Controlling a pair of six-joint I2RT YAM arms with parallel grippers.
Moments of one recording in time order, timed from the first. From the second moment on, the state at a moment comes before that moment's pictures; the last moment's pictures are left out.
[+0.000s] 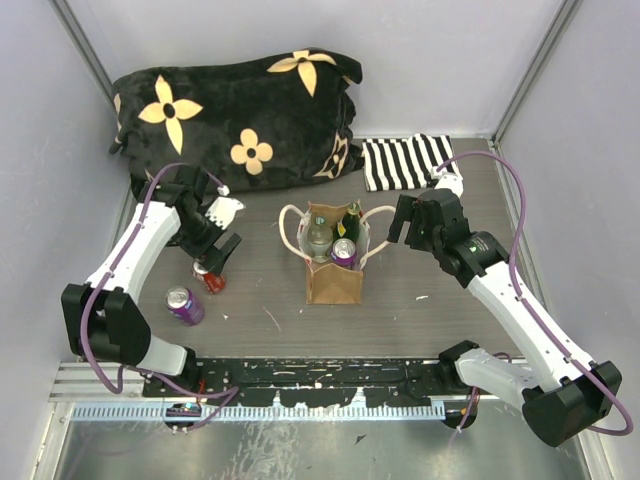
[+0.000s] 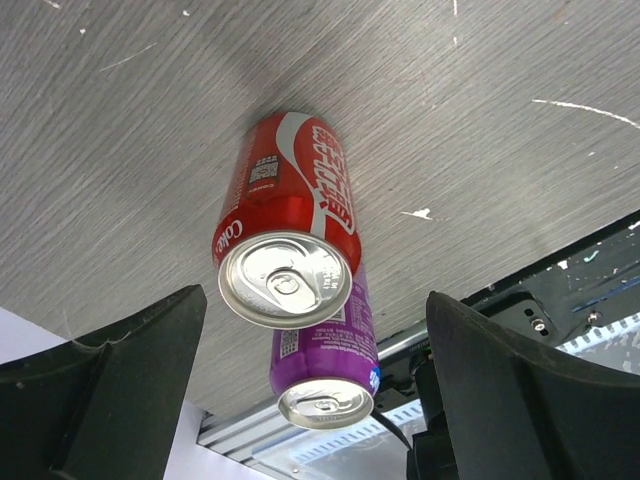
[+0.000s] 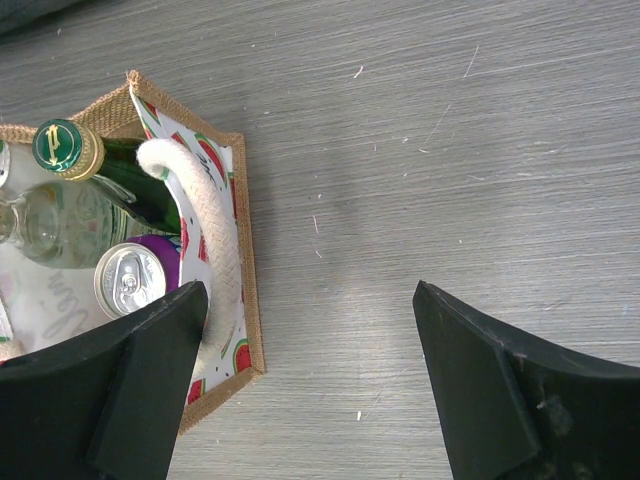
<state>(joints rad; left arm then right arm) -0.19 1.46 1.29 -1.22 0.11 0.52 0.43 1.02 1.02 -0.68 0.28 0.50</state>
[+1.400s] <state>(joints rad) -0.32 1.86 2.50 -1.36 0.32 0.32 0.42 1.02 1.02 -0.68 0.28 0.50</state>
